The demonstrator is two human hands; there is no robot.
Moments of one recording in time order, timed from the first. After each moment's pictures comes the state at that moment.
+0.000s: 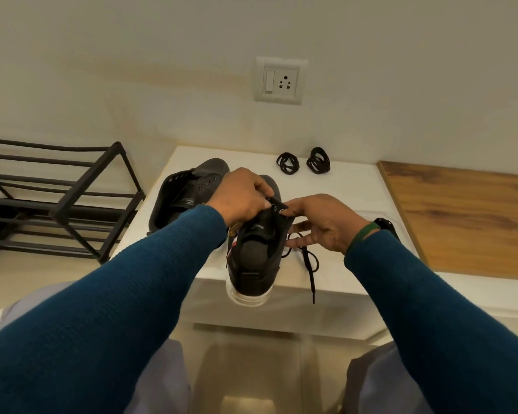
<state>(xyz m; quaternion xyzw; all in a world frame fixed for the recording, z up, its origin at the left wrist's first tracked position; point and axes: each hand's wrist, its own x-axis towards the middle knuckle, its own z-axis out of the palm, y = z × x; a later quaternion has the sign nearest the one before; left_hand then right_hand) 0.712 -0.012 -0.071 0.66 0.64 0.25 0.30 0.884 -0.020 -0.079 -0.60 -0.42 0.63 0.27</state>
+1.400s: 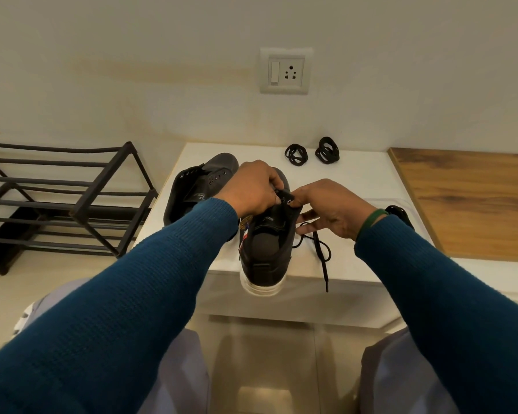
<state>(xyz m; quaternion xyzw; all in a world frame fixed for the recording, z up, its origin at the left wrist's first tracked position) 0.715 -0.014 -0.060 0.72 0.62 0.18 0.25 0.879 -0.019 -0.074 -0.61 -0.50 0.57 0.24</state>
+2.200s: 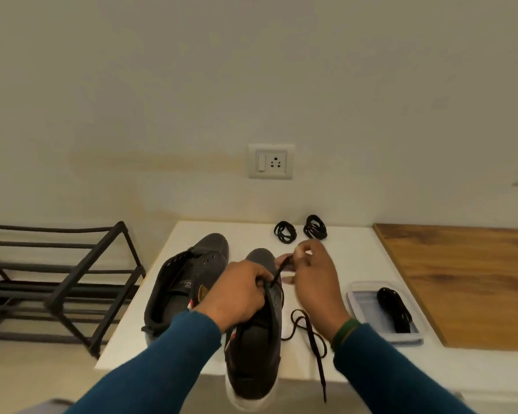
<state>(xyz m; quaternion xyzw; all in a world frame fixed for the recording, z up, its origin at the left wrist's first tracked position) 0.712 -0.018 -0.085 0.72 0.61 0.19 0.26 0.859 -0.023 -0.076 -0.54 -0.49 0.43 0.53</state>
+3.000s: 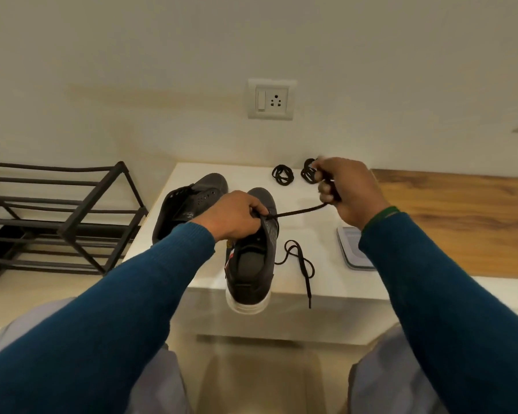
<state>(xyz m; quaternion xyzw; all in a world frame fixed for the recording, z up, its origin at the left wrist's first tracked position) 0.703 -0.019 -0.068 0.72 0.61 0.14 0.29 0.920 0.004 -0.029 -0.50 -0.45 0.53 0.51</state>
